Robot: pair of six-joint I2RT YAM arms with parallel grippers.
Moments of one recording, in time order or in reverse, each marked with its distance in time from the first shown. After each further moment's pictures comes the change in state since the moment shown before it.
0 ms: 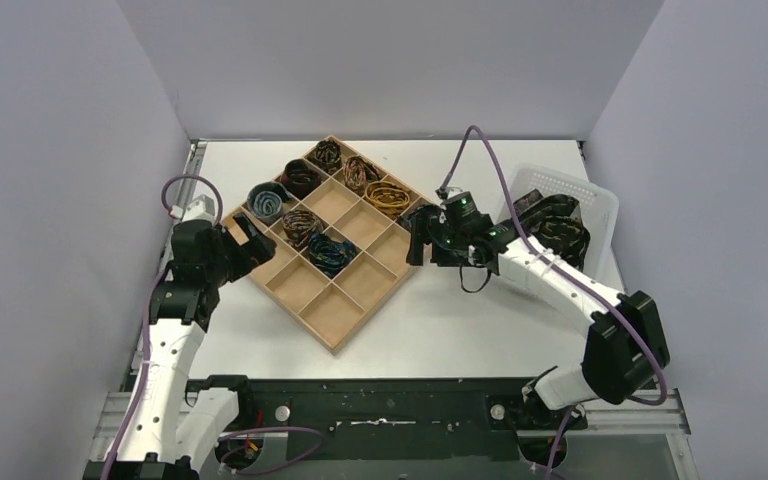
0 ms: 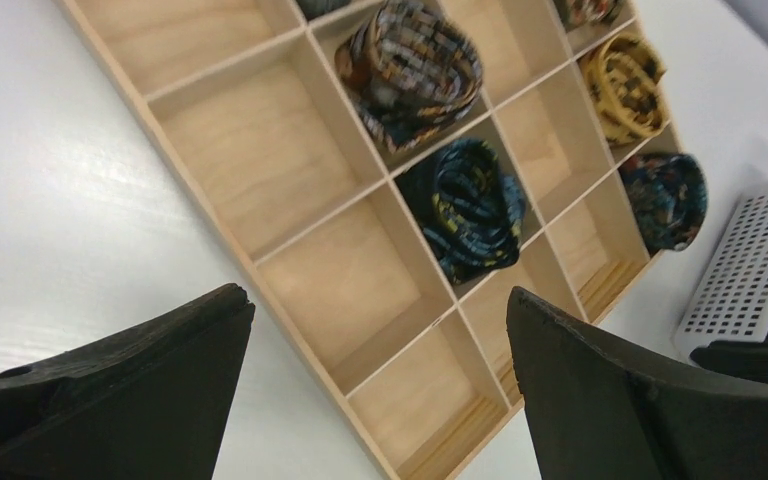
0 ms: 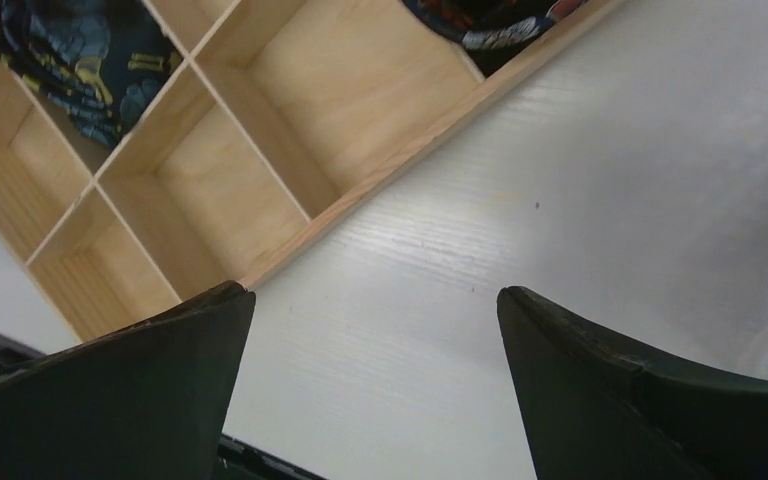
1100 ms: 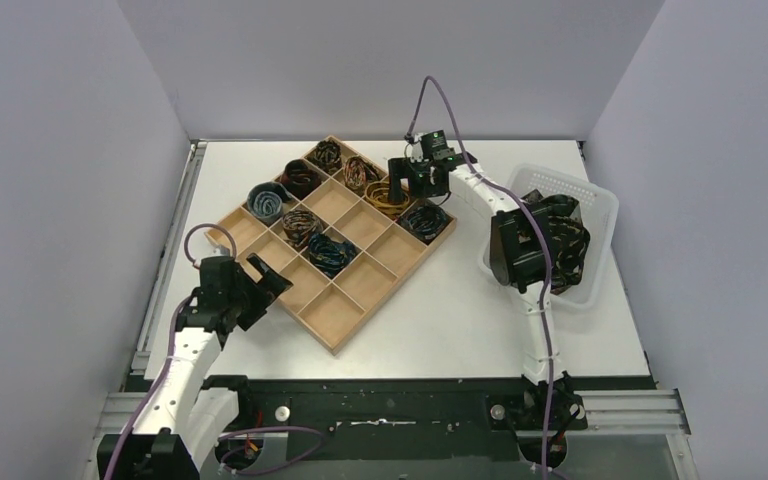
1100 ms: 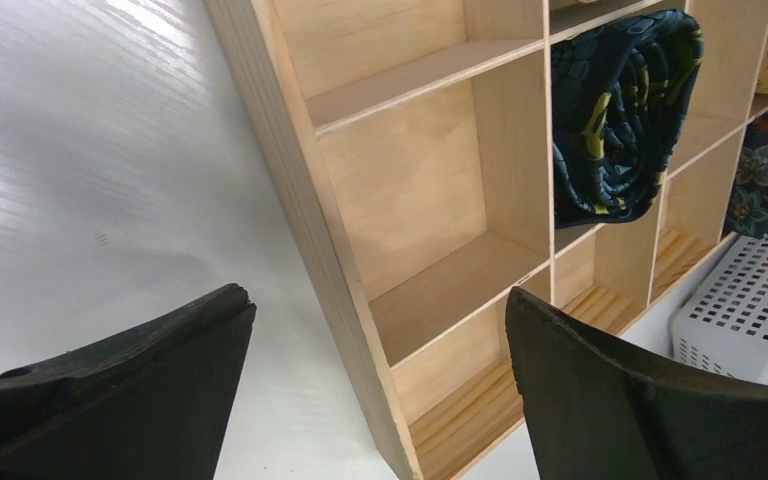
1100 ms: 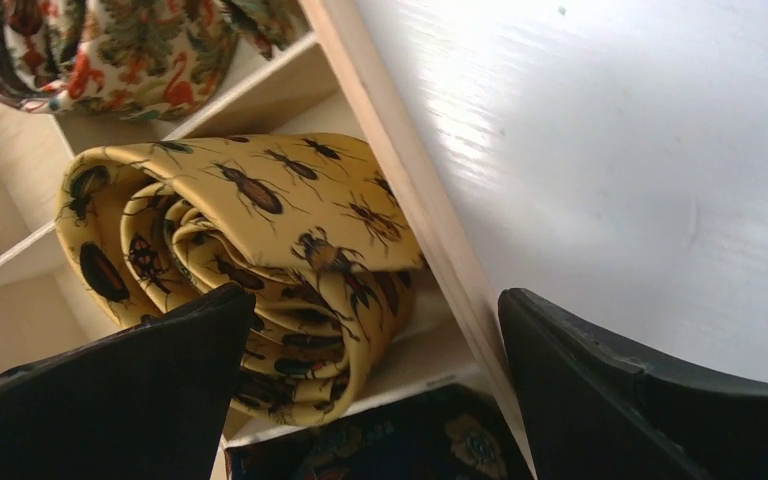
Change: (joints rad) left arm 0.005 0.033 -0.380 0.109 0.099 -0.261; right arm -0.177 0.930 0.941 -0.002 -0.135 -0.276
